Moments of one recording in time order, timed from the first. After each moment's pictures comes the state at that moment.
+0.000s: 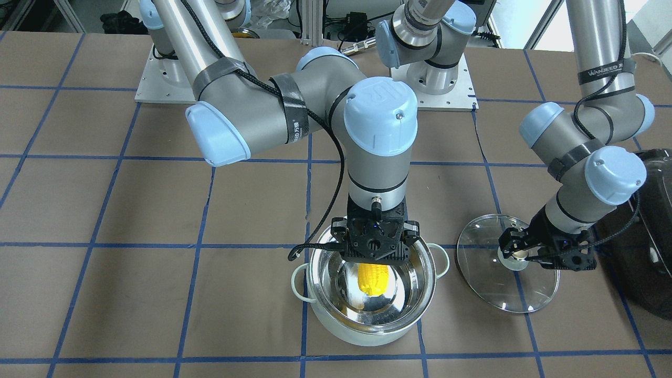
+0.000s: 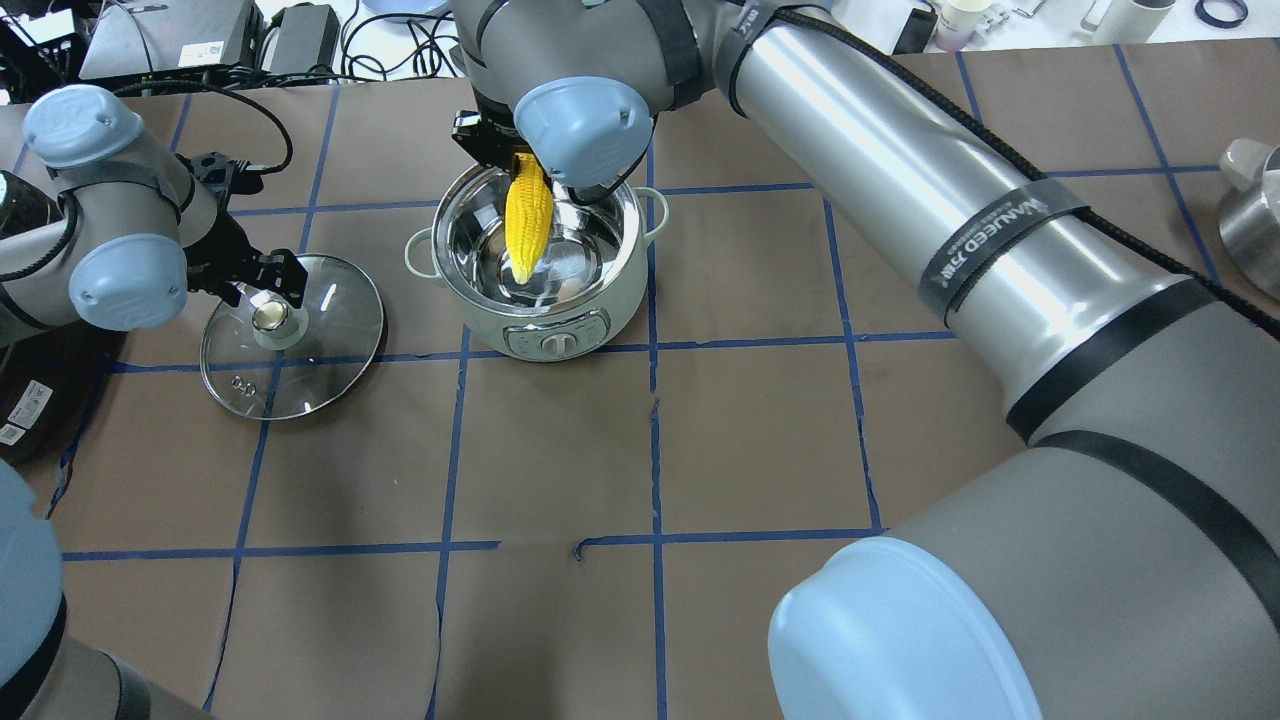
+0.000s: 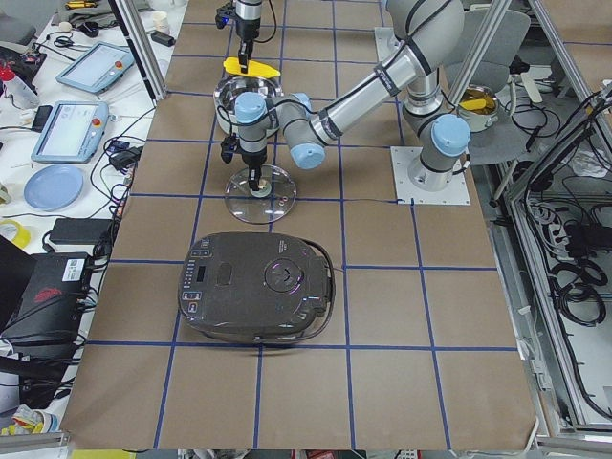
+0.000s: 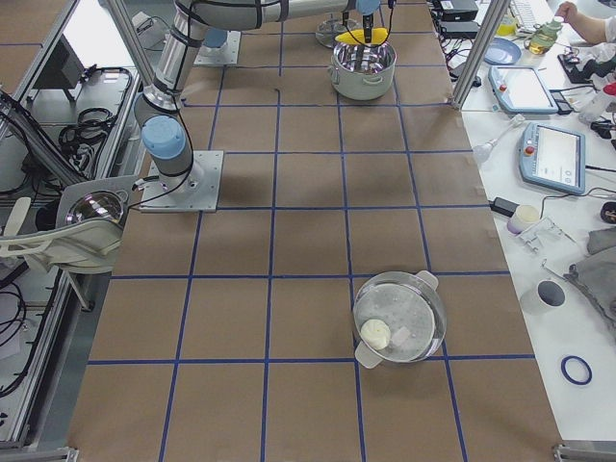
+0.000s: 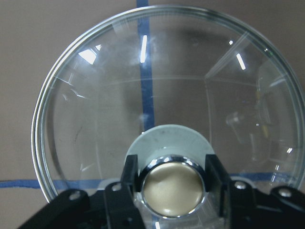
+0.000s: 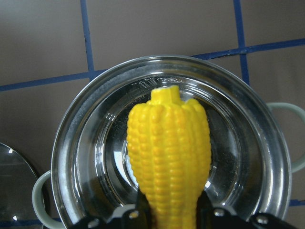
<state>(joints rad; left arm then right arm) -1.23 -1.94 -1.80 -0.90 1.60 0.39 2.05 -0.90 1.02 -1.89 -1.55 0.60</state>
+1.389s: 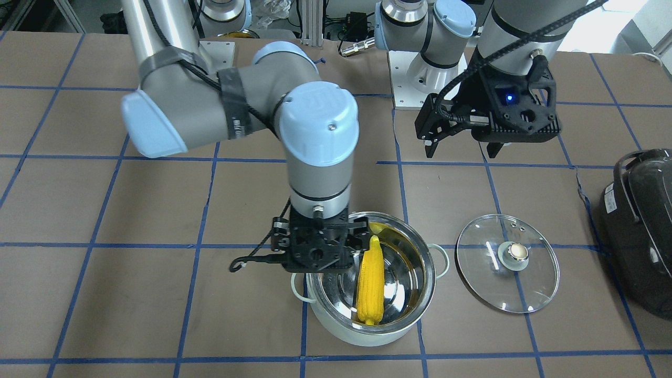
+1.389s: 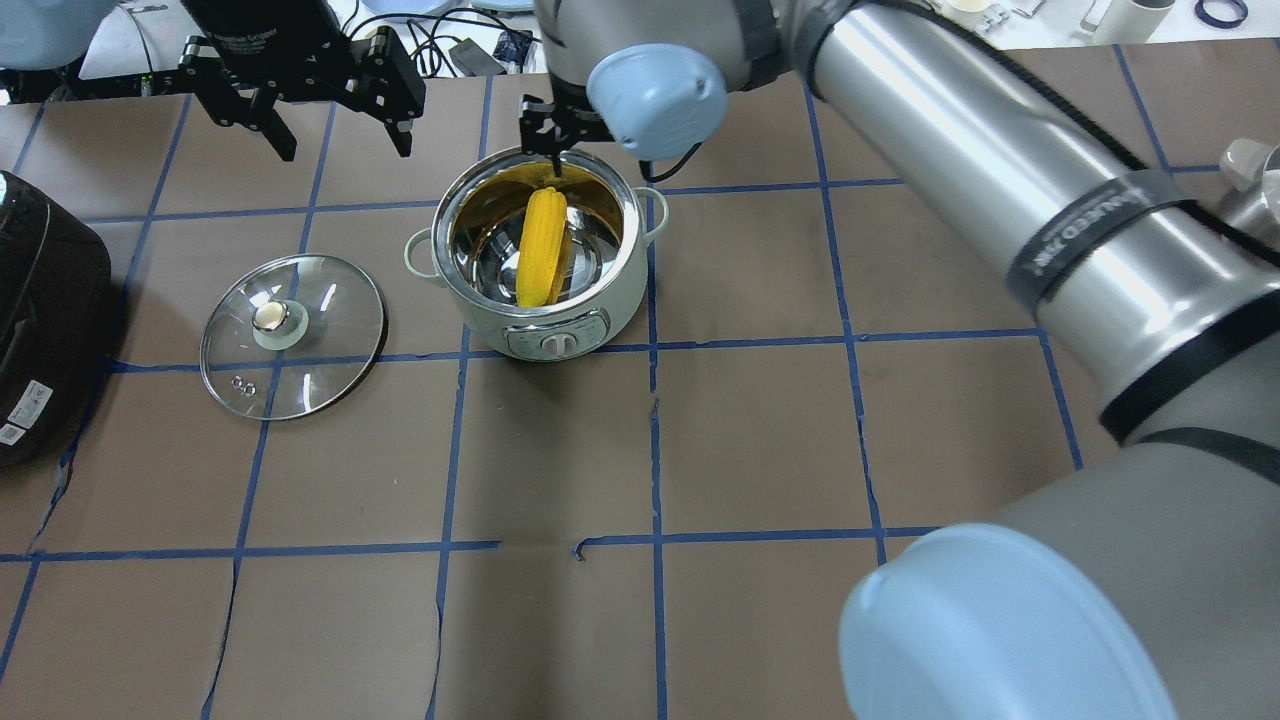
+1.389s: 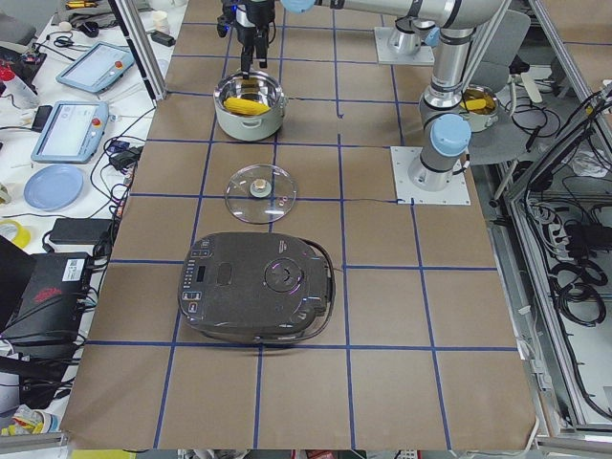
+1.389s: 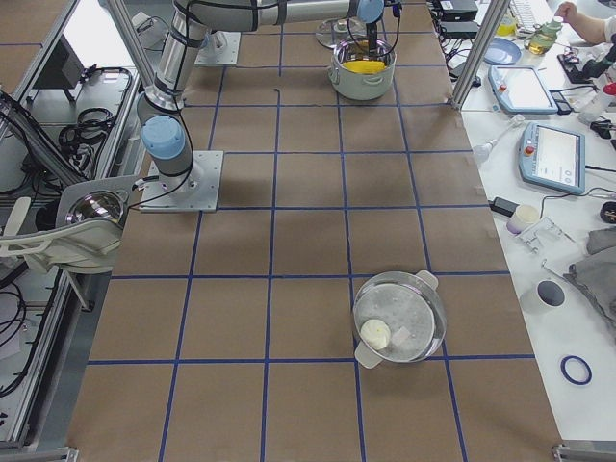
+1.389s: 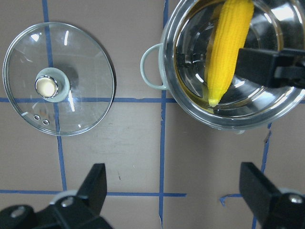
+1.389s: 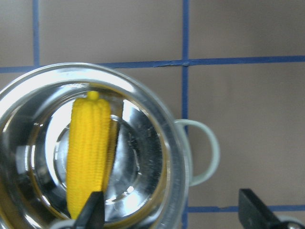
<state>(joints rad) -1.62 -1.70 -1.32 -1.64 1.59 -0.05 1.91 -1.03 1.15 -1.83 -1.58 0.35</state>
